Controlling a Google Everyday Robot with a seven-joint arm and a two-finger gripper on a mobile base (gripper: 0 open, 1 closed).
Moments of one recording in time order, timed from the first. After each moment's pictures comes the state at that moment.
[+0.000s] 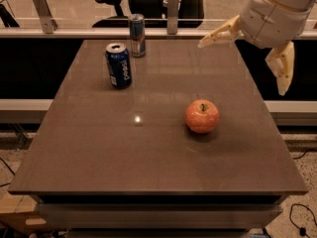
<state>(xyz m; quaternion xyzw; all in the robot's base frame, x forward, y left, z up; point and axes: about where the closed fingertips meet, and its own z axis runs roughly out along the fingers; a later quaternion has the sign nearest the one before) 0.502 -0.177 0.962 -0.94 0.33 -0.05 0.10</state>
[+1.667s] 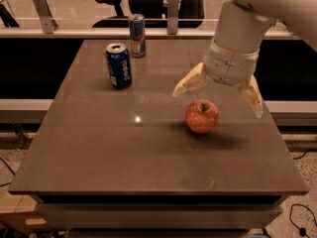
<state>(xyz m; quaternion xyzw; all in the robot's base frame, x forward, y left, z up) 0.478 -0.136 0.882 -0.98 0.17 0.03 0.04</state>
